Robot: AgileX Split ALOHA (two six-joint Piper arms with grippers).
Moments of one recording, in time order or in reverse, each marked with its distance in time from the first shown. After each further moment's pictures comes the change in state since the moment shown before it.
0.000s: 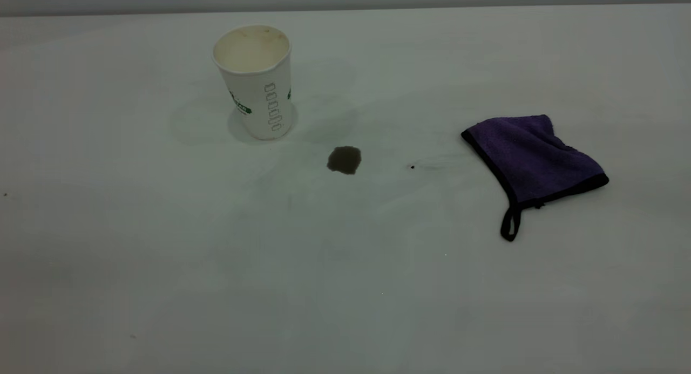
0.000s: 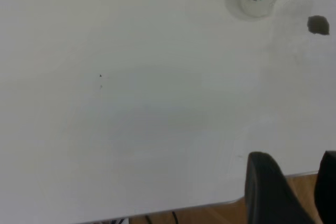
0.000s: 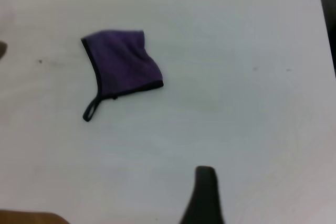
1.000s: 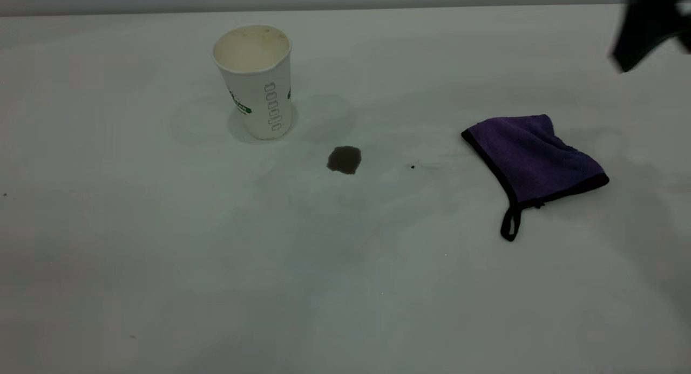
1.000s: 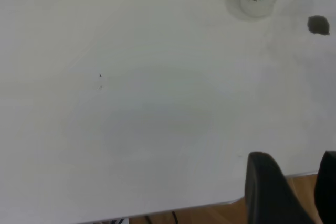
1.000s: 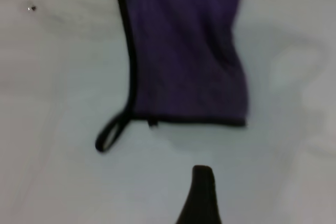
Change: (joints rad) left arm 0.000 0.000 0.000 0.000 0.000 0.000; right arm 0.127 1.490 -0.427 0.125 -0.542 -0.208
